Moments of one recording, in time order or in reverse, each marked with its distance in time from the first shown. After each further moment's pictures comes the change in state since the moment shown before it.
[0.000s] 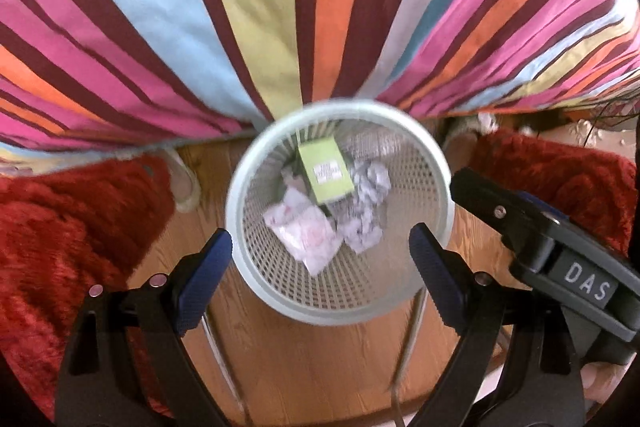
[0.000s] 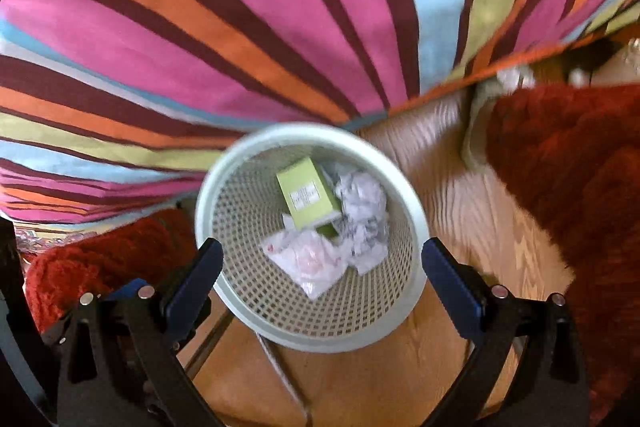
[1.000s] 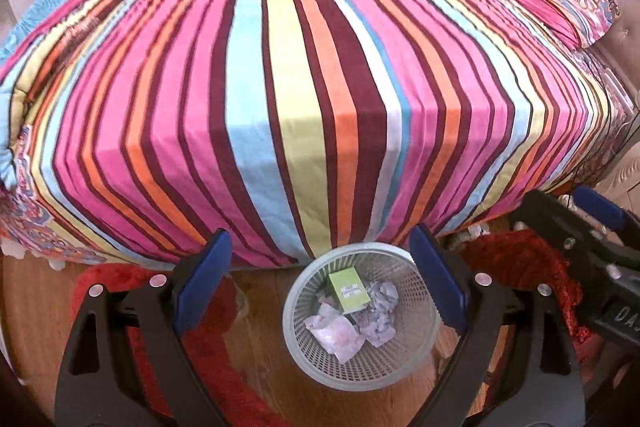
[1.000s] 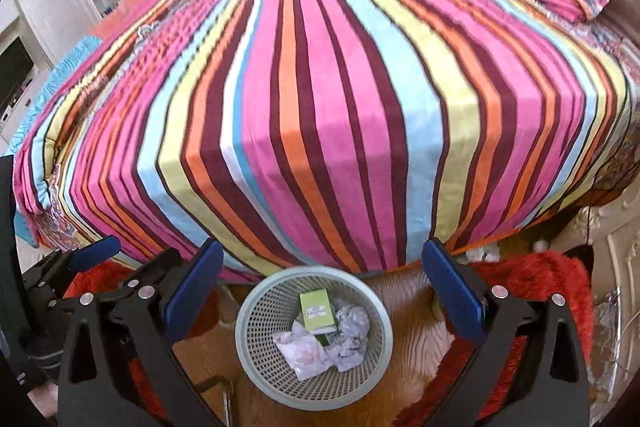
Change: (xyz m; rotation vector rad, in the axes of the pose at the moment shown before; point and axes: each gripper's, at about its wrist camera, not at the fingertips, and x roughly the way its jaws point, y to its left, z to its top) left arm -0.148 -0.006 -0.016 0.049 -0.520 0.108; right arm -0.157 0.040 -0.015 -0.264 -0.537 0.007
